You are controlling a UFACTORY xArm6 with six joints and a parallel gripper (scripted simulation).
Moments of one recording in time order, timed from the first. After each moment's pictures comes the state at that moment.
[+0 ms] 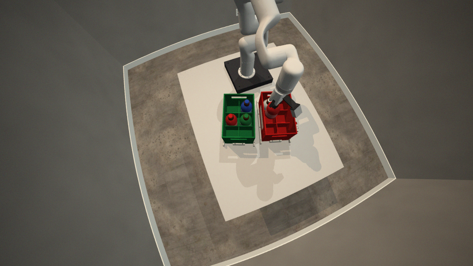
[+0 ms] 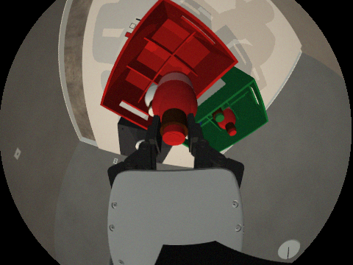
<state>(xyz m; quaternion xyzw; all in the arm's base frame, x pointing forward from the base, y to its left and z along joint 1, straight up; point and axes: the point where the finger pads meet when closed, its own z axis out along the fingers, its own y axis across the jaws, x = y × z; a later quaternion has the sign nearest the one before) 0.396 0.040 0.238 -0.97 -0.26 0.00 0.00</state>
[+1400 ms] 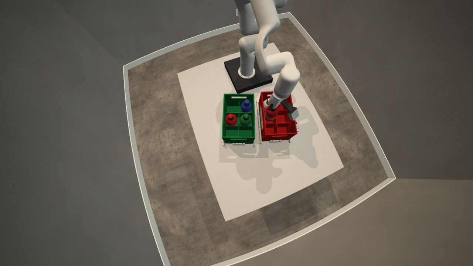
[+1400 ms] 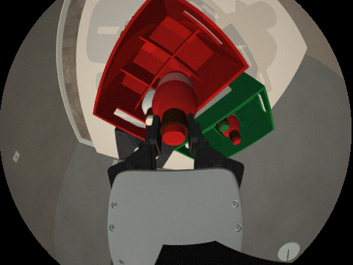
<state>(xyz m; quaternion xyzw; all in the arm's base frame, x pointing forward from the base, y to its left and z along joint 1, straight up) 0.396 0.040 0.200 -0.97 -0.26 0.00 0.00</state>
